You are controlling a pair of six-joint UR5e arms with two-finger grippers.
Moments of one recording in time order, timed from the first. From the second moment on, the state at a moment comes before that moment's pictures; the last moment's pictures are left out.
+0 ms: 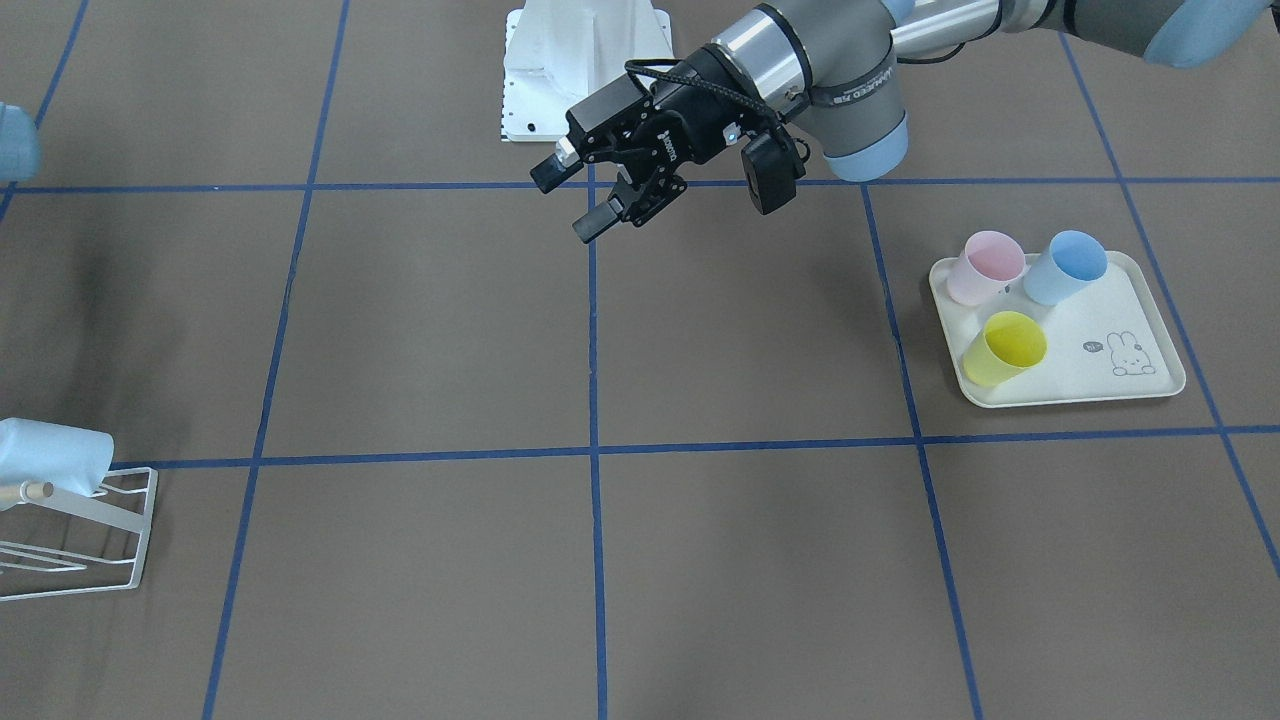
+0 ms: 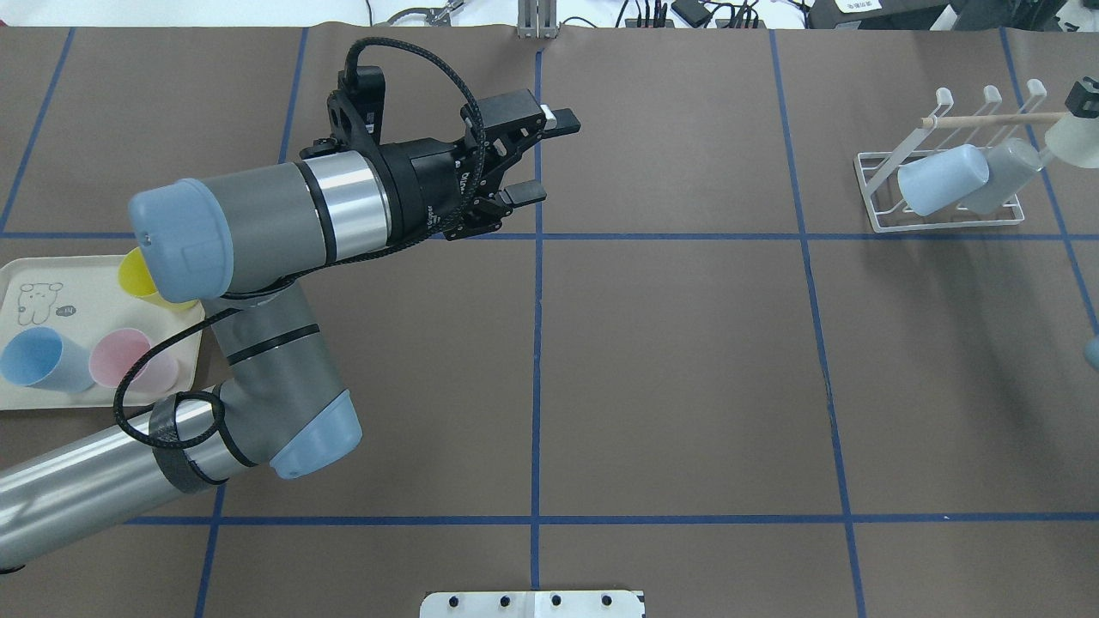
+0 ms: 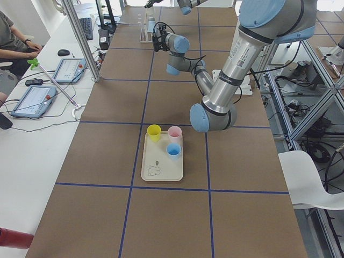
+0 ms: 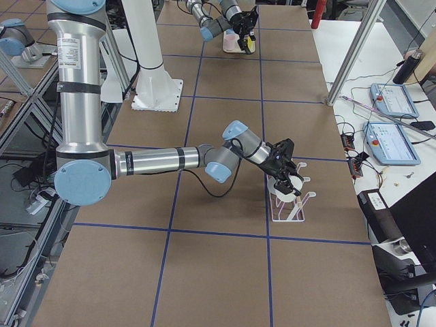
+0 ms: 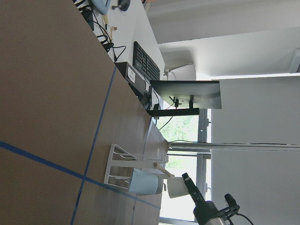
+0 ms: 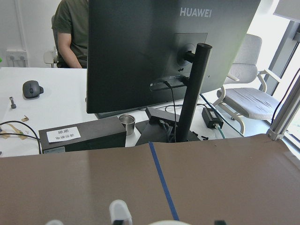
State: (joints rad) left arm -0.59 -2.20 -1.67 -2.79 -1.62 -1.94; right arm 1.12 -1.58 1.62 -0.71 1.35 0.94
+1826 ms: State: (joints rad) left arm -0.59 -2.20 -1.68 -2.79 -1.62 -1.94; right arm 1.10 -1.62 1.61 -0.70 1.35 1.00
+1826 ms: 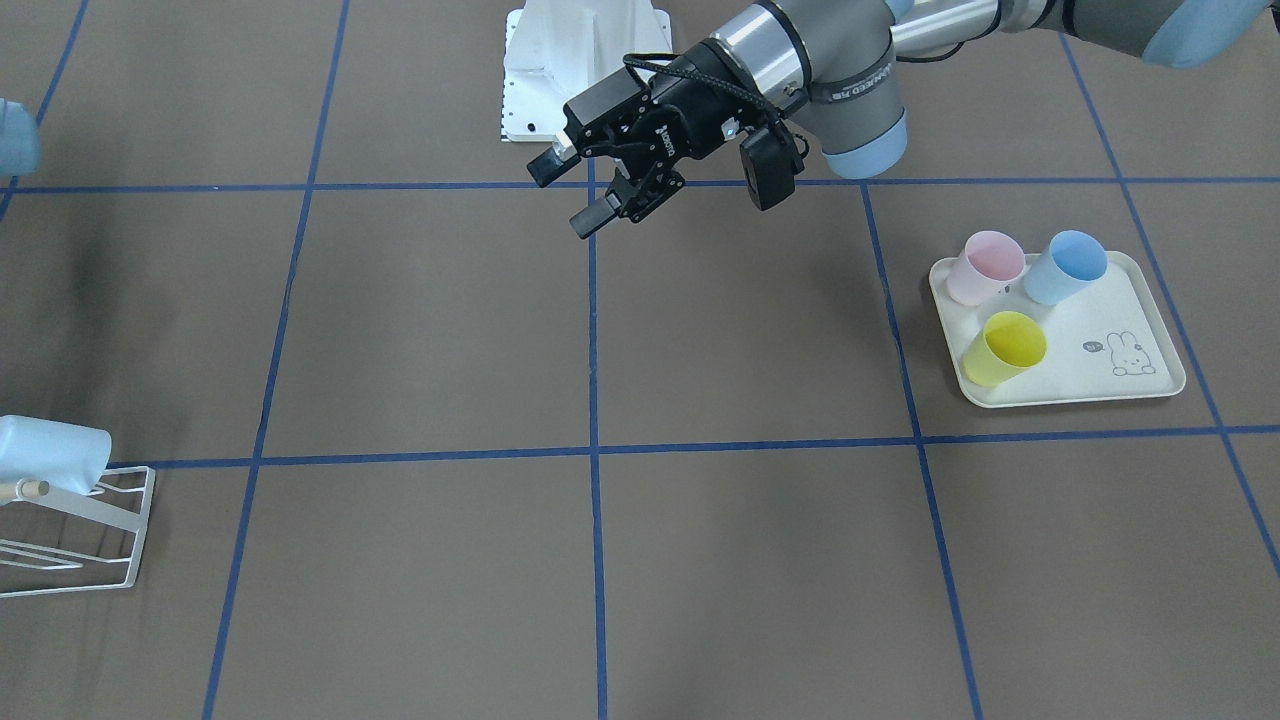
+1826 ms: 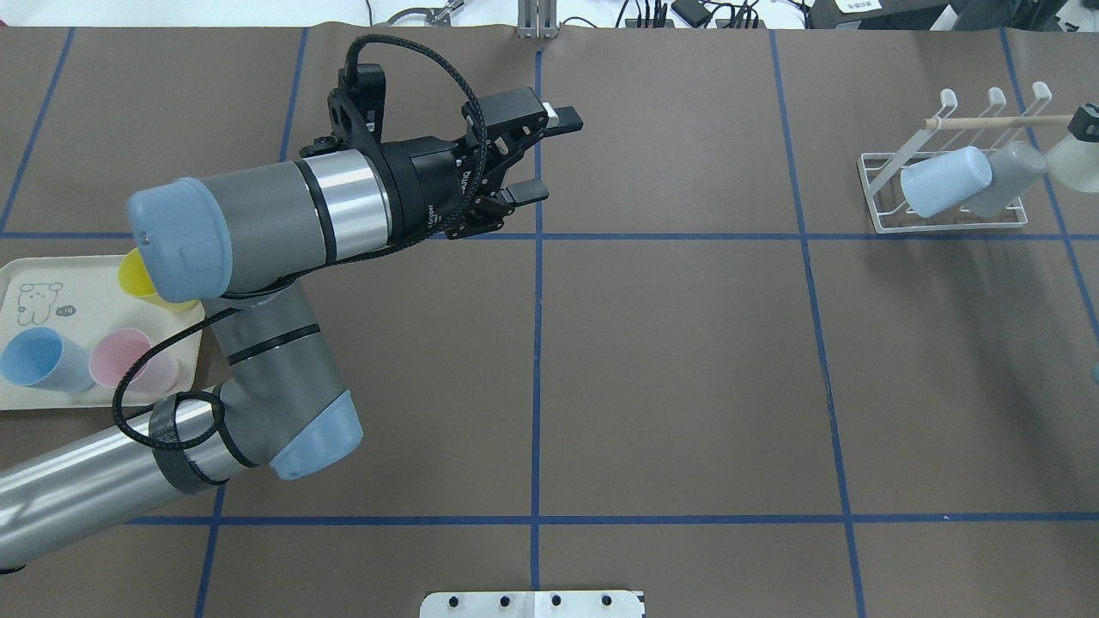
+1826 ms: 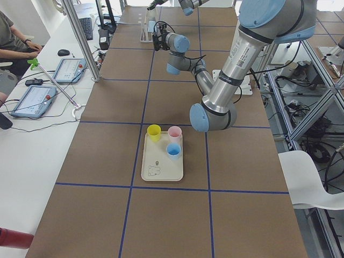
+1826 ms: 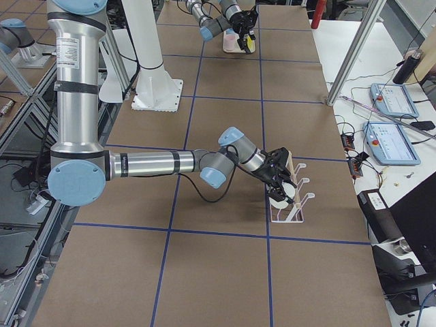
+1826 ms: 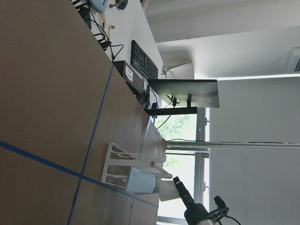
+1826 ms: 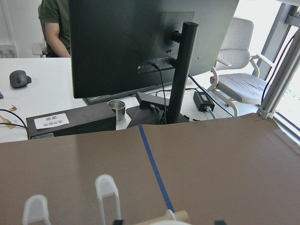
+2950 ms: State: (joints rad) left arm -0.60 -2.20 -1.69 -2.75 -1.63 -1.90; right arm 1.09 -1.76 1.79 -0.66 1.47 1.00
